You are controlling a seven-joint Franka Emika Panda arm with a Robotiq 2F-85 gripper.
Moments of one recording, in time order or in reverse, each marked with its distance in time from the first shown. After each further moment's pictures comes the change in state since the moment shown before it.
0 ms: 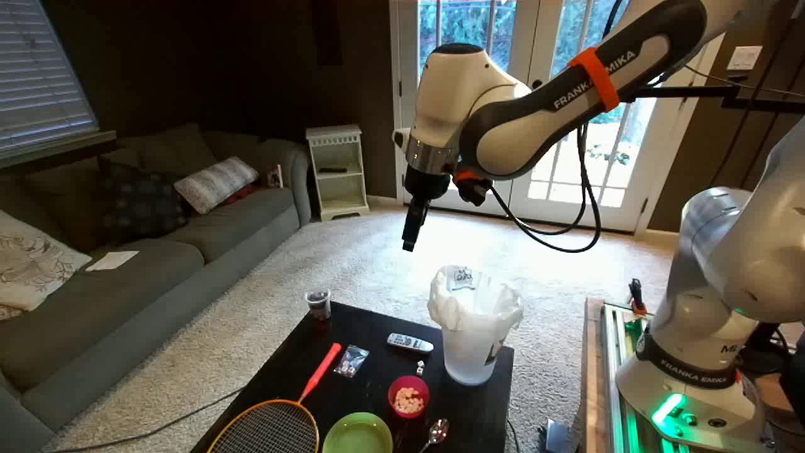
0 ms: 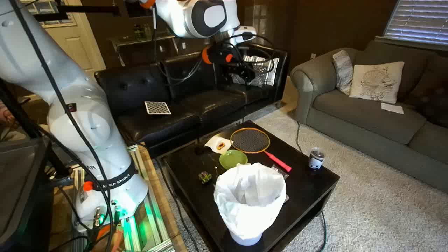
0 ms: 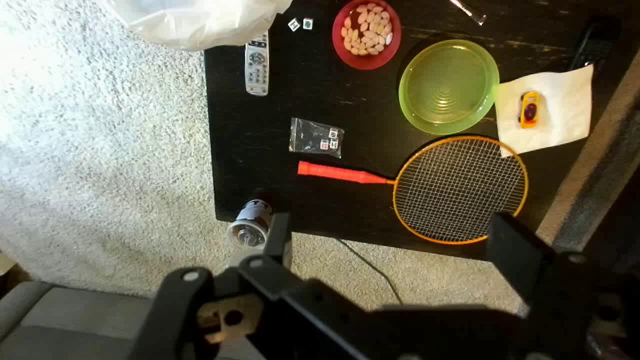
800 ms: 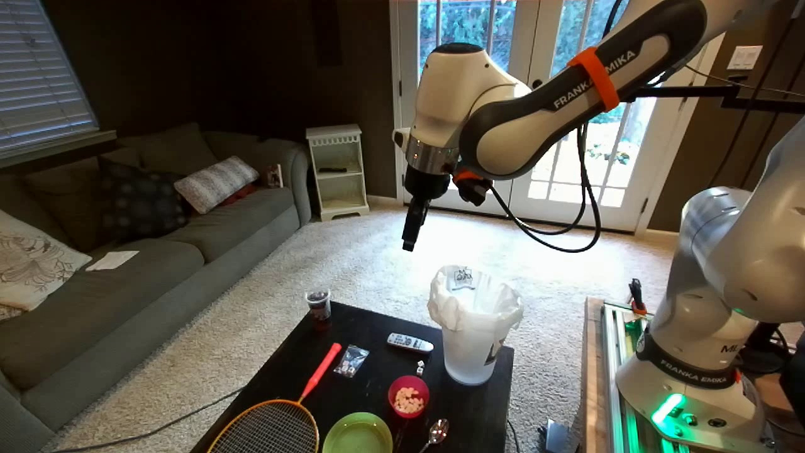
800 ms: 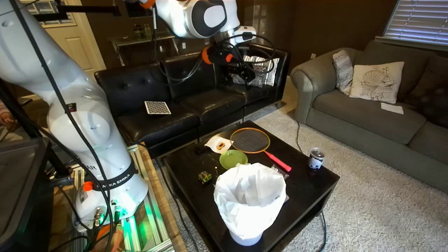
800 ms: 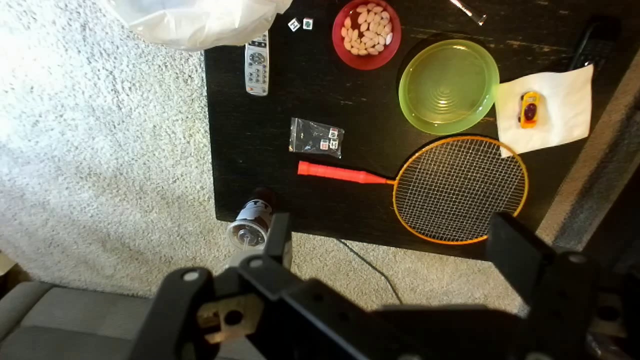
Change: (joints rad) arm 0.000 0.000 0.000 0.000 0.000 0.000 0.000
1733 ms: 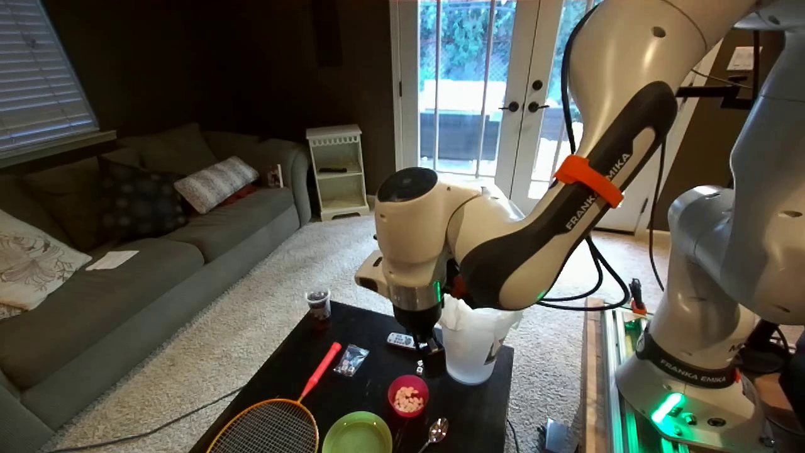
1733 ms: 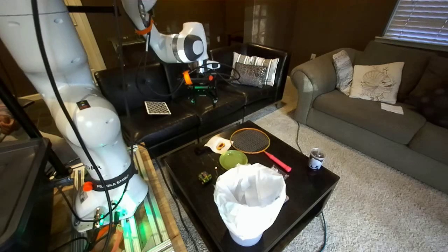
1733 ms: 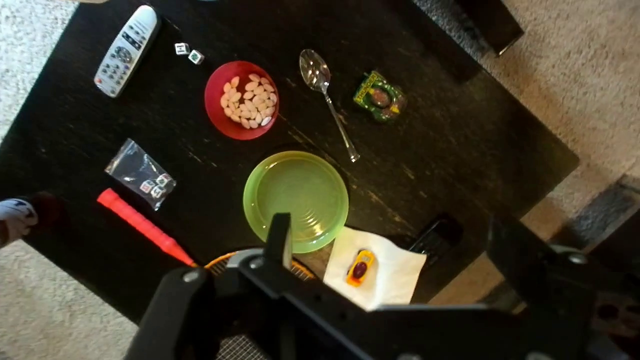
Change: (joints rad) arm 0.218 0.303 0.162 0.013 -0.087 -0.020 -0.119
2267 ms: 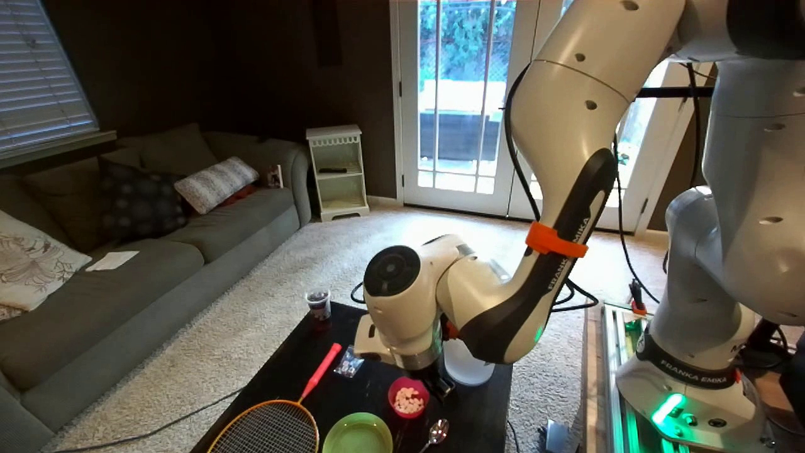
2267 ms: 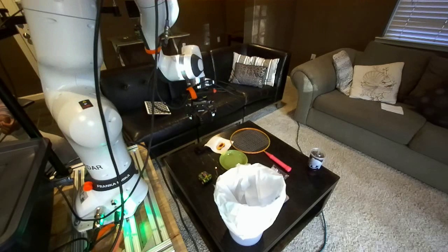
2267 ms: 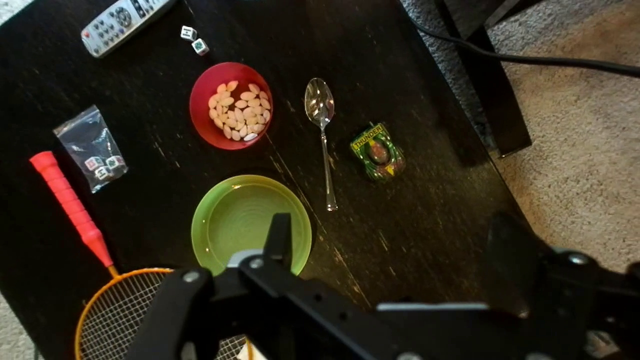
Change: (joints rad) arm 0.039 0.233 0.002 0.066 -0.247 0.006 -0.066
